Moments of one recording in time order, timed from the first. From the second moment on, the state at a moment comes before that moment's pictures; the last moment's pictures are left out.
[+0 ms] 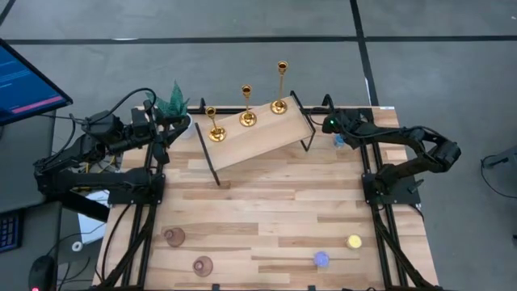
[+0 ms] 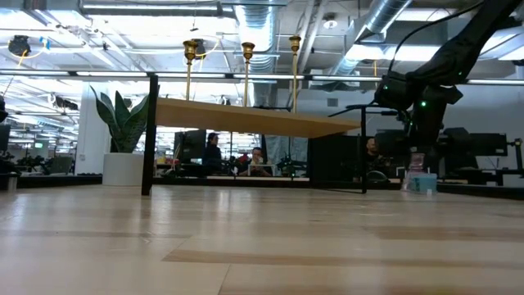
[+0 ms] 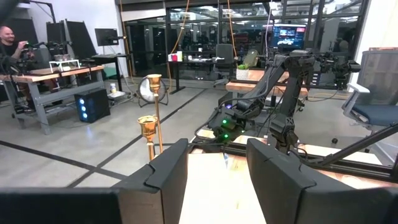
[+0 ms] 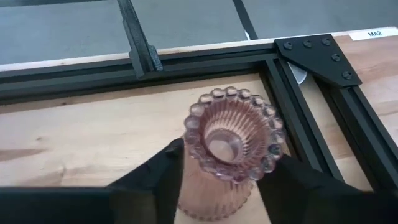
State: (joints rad) left arm 0.20 0.54 0.90 -0.33 -0.16 0.06; right arm -0.78 1.36 0.54 -0.22 0.68 0.77
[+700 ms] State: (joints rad) left arm 0.20 0.54 0.90 -0.33 -0.16 0.06; right arm -0.78 1.36 0.54 -0.23 0.65 0.79
